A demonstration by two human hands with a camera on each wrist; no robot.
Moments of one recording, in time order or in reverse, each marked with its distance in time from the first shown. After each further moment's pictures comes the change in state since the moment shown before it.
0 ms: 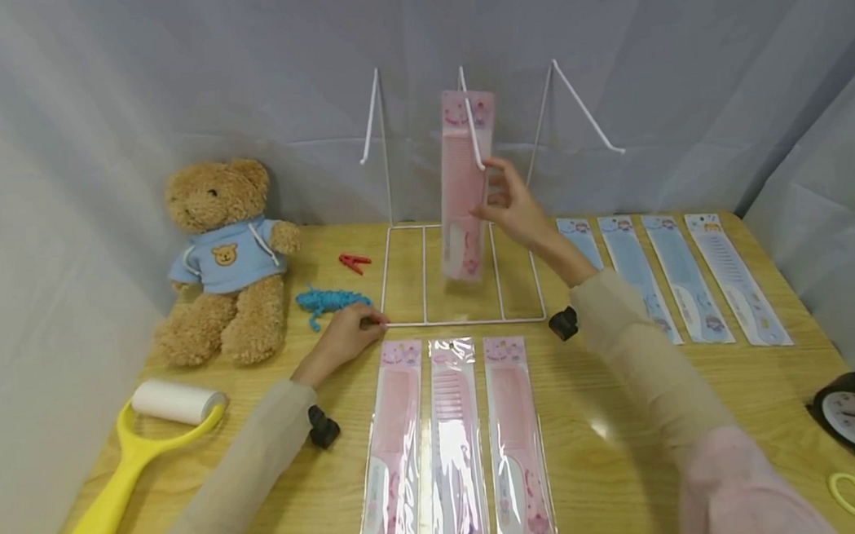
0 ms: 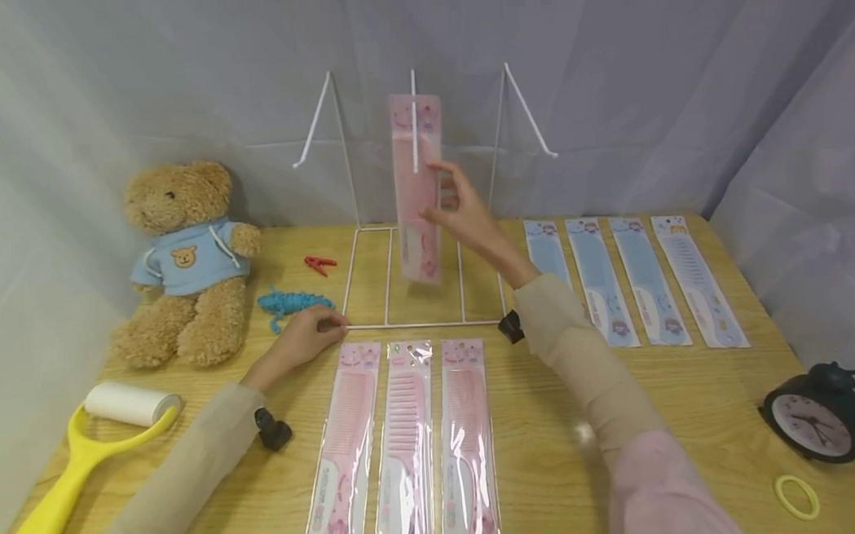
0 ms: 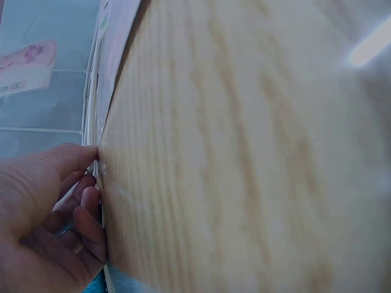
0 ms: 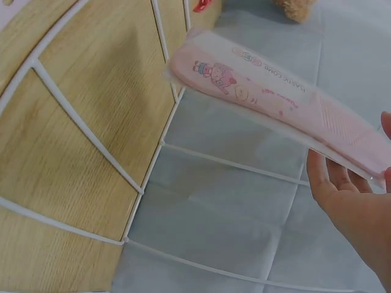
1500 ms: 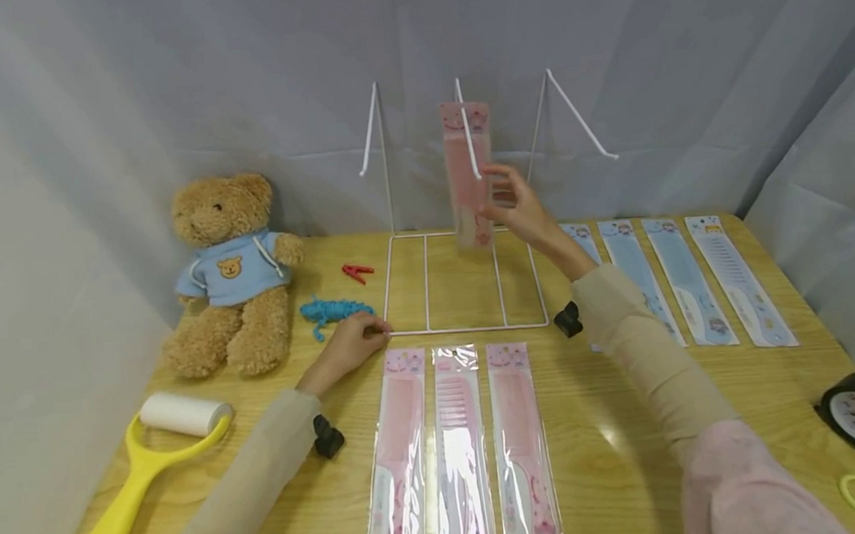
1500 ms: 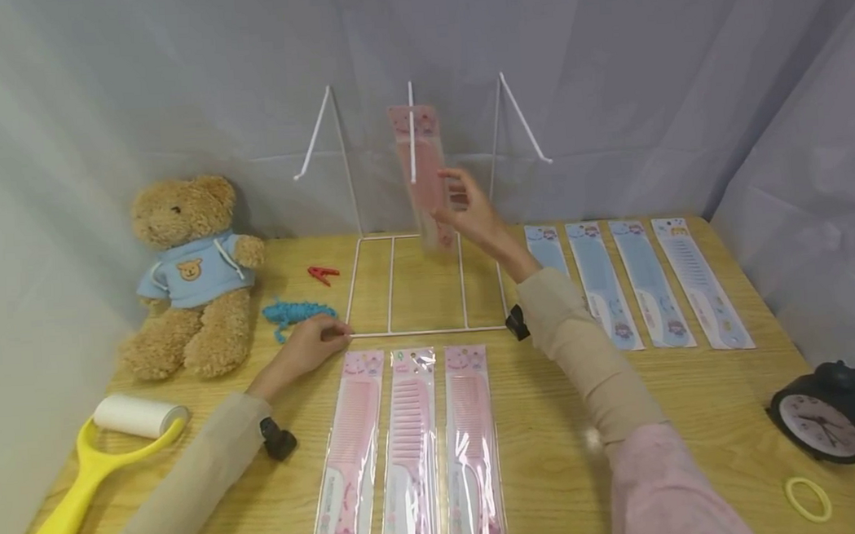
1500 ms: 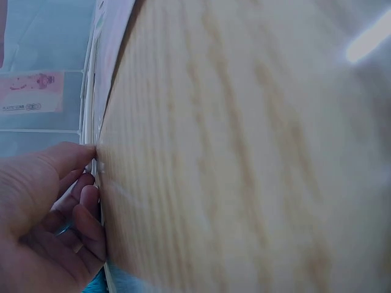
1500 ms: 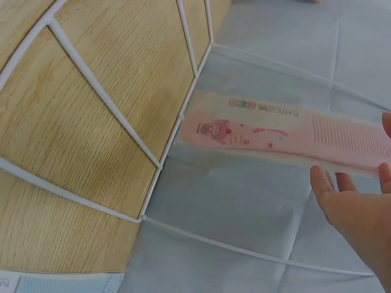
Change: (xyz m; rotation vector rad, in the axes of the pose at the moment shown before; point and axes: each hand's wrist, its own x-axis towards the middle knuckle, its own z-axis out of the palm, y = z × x) left_hand -0.001 0.001 0.002 0.002 0.012 -0.002; right_hand 0.010 0.012 -0.015 -0.055 0.044 -0.004
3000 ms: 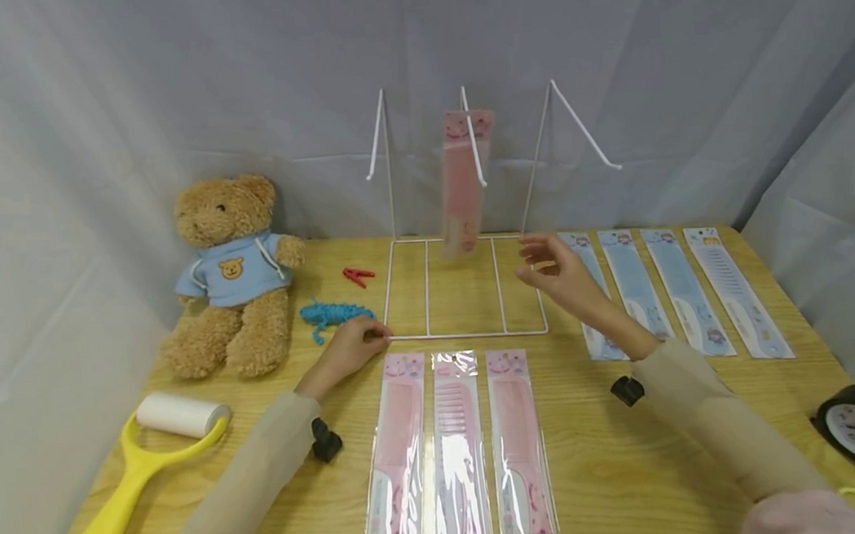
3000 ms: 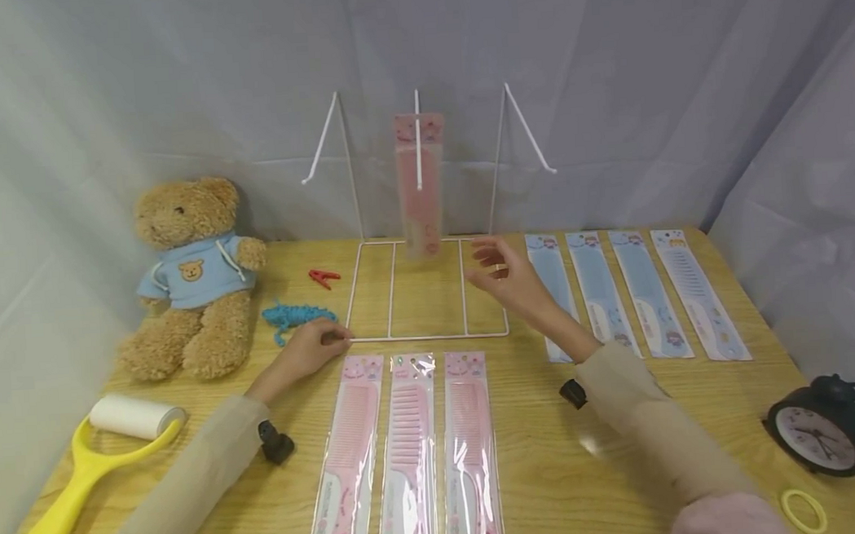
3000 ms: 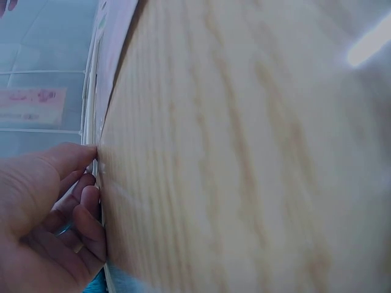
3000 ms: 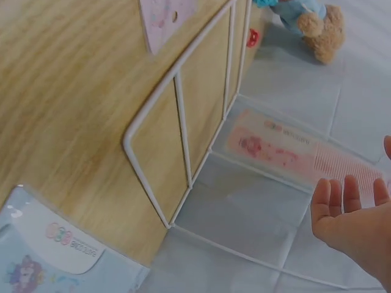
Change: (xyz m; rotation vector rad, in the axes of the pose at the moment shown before) left_hand -0.001 -0.002 0.001 0.005 0.015 0.036; right_hand -0.090 0.012 -0.016 -0.212 -0.012 -0.011
